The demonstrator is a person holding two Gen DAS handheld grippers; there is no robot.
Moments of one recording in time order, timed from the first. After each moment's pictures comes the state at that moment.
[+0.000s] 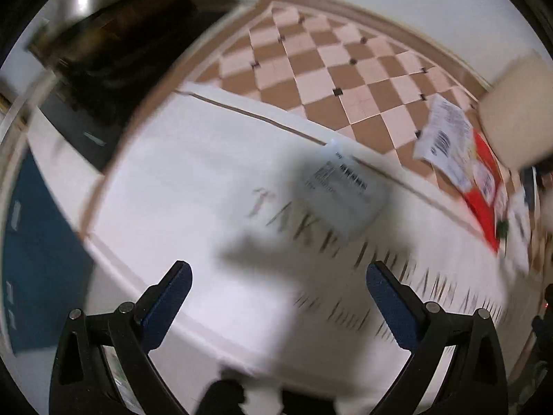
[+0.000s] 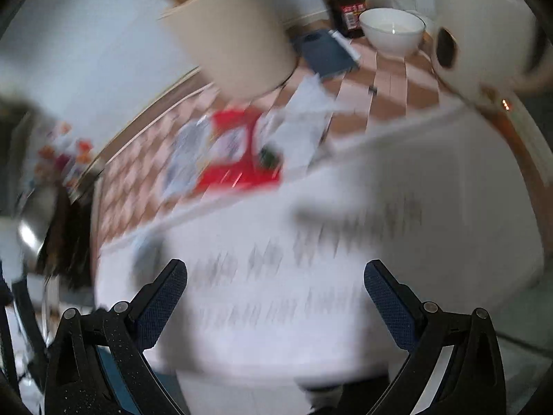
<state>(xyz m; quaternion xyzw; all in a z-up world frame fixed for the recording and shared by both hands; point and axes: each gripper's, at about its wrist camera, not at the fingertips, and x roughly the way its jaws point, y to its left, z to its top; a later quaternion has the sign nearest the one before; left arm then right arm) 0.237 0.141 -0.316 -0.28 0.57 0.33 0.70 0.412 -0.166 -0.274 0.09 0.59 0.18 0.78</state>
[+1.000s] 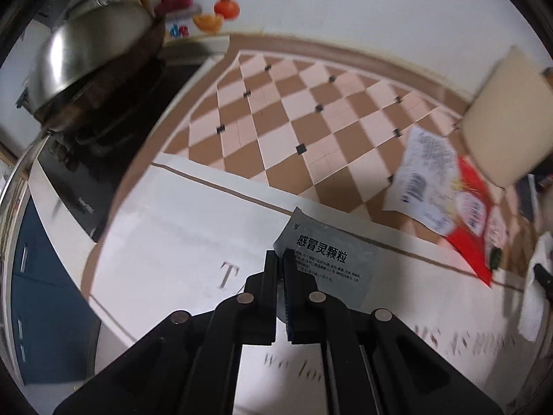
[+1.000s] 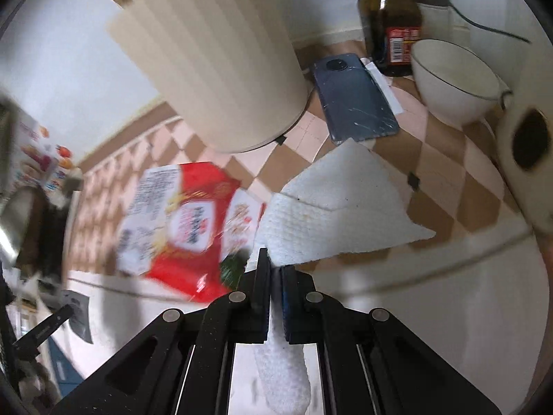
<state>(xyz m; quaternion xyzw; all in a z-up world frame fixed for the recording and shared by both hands) 0.275 0.125 -0.273 -0.19 0.54 0.32 0.76 0.517 -0.140 -0.322 0.05 0.56 0.23 0.79</state>
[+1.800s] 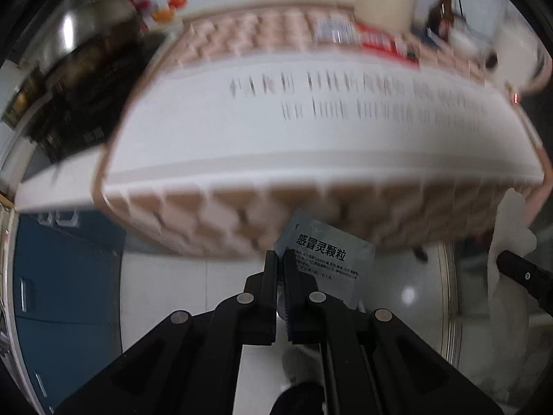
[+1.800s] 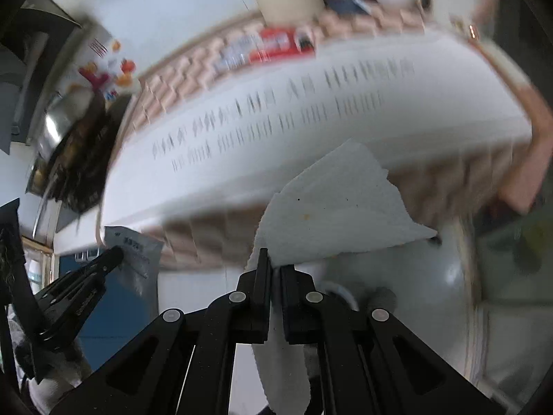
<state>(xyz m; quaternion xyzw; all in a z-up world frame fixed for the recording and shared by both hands) 0.059 0.022 -0.313 -0.09 0.59 0.17 0.78 0.126 -0.196 -0.310 0.06 0.59 0.22 0.78</state>
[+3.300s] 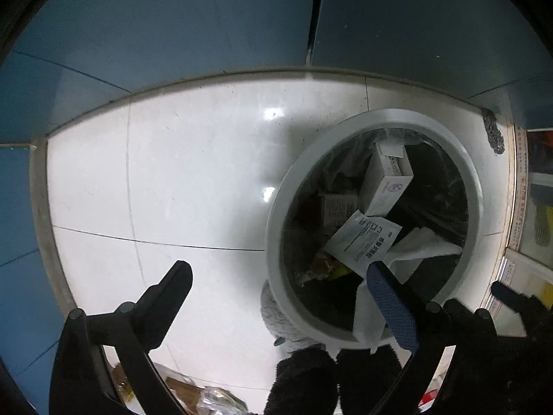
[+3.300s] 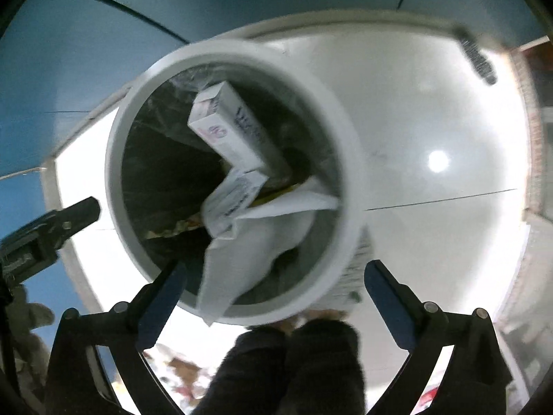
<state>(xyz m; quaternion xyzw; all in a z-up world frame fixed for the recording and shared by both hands) -0.009 -0.031 -0.791 -0.15 0.76 0.14 0.62 0.036 -0.212 -0.878 -0.06 0.78 0.16 0.60</state>
